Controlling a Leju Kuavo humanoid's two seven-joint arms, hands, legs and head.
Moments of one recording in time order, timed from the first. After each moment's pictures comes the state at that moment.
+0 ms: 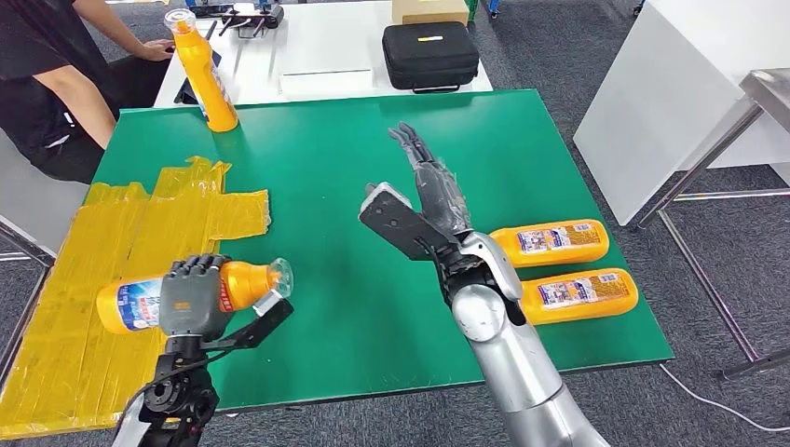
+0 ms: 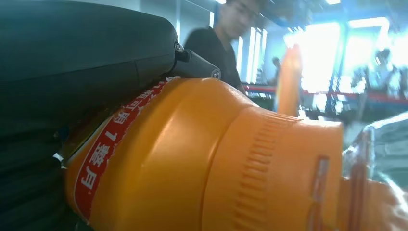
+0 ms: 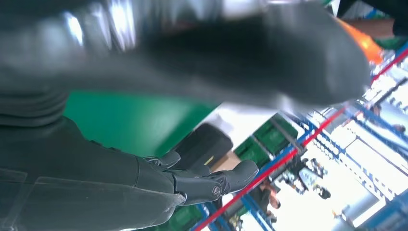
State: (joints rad) left arm -0.16 -0.05 -0.18 -1.24 -1.51 0.52 -0.02; right arm -0.36 0.12 0.37 -1.59 0.71 -0.07 0.09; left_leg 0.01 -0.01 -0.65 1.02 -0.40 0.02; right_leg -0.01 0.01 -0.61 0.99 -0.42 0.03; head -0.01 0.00
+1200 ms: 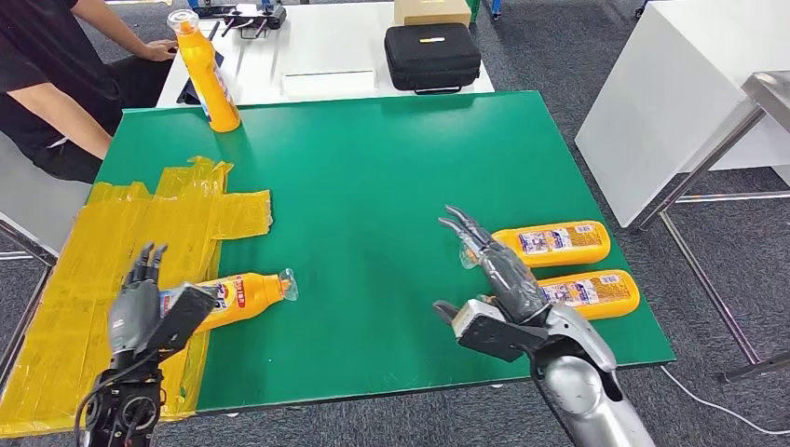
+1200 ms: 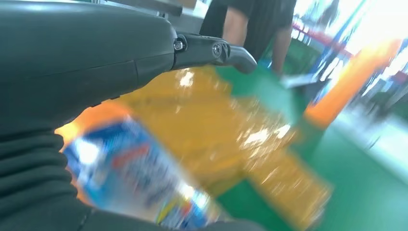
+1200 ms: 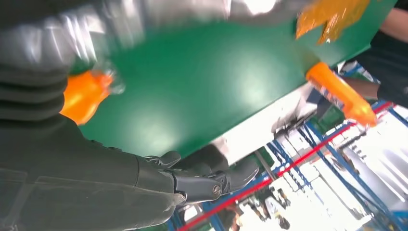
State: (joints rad) left arm -0.06 -0.03 0.04 -1.47 -0.93 0.26 -0.18; right arm -0.03 -0.19 0.25 -1.84 0.57 0.08 -0.23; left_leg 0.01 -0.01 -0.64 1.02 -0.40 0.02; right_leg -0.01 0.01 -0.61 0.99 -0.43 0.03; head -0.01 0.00
